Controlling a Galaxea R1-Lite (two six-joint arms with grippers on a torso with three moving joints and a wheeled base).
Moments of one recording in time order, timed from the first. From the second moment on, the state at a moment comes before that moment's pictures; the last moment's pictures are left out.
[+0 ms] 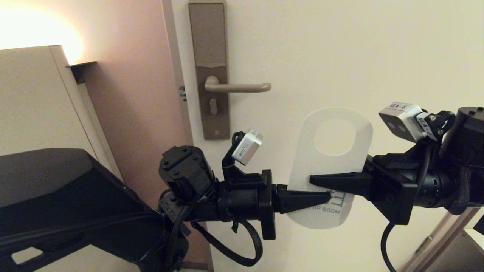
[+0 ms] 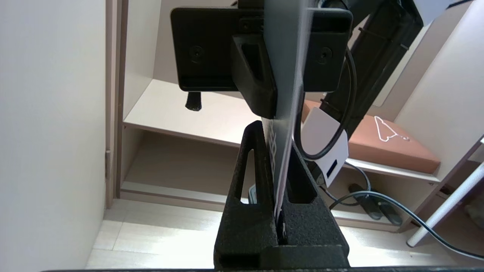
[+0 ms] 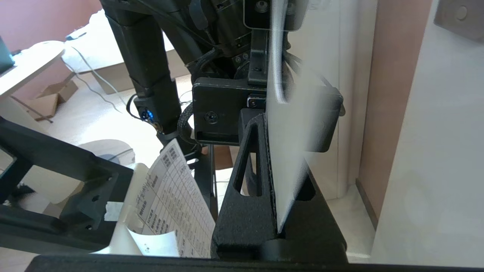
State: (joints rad) left arm -0.80 2.06 -0.80 -1.52 -0.87 -0.52; right arm 0.40 1.55 -0.61 -0.88 1.05 0.26
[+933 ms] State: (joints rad) left arm -0.81 2.05 -0.79 -1.52 -0.86 -0.52; right arm 0.40 1.55 -0.59 -0.88 1.05 0.26
